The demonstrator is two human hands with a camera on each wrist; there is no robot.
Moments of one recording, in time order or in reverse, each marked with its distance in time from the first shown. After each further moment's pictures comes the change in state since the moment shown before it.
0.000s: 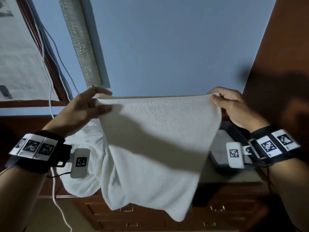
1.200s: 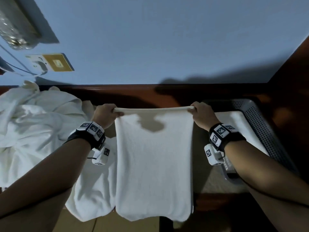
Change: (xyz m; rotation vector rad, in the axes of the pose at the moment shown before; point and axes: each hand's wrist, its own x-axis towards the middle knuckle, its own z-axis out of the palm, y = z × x) left_hand 0.262 -0.368 0.143 0.645 -0.057 -0.514; right_hand 0.170 0.383 0.079 -0.617 -0.202 0.504
